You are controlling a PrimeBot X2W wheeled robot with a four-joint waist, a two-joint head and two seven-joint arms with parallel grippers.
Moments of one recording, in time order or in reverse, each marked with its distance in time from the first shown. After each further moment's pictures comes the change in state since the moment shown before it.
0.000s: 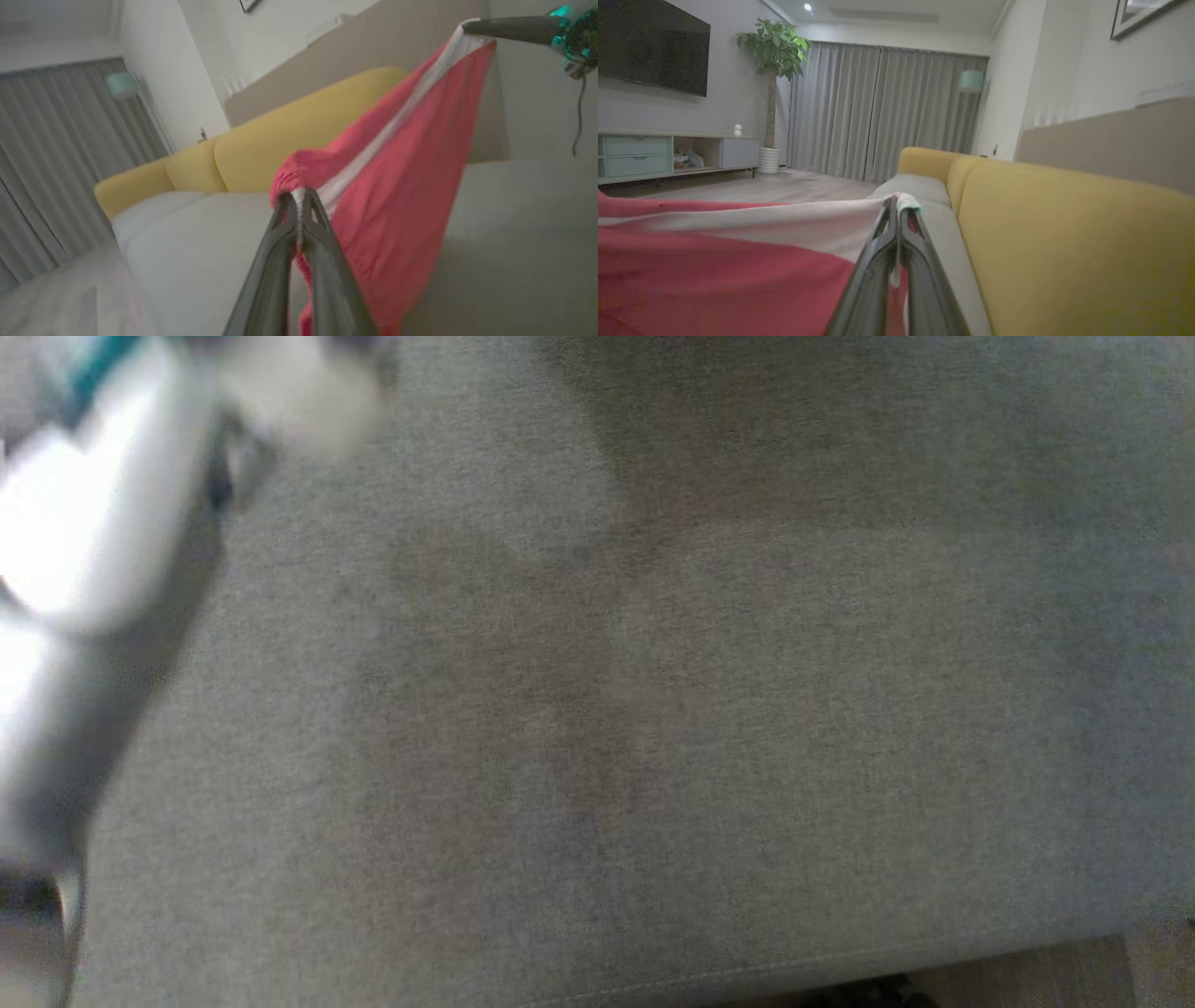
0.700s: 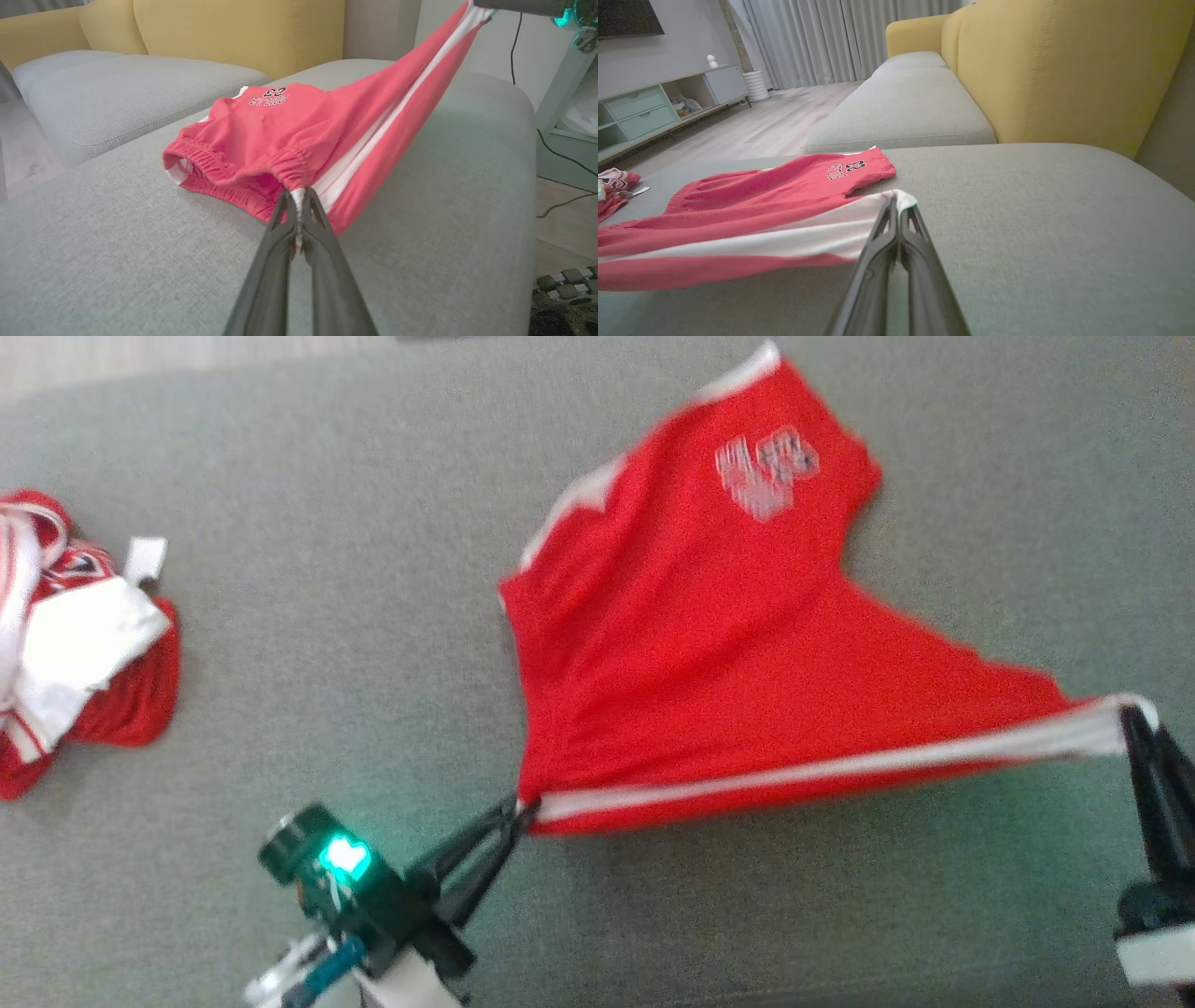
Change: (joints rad) left arm 0.937 0.087 -0.100 -0.235 0.036 0.086 0.016; right arm 1.123 0.100 -0.214 -0.291 0.017 0.000 0.002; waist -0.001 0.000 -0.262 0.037
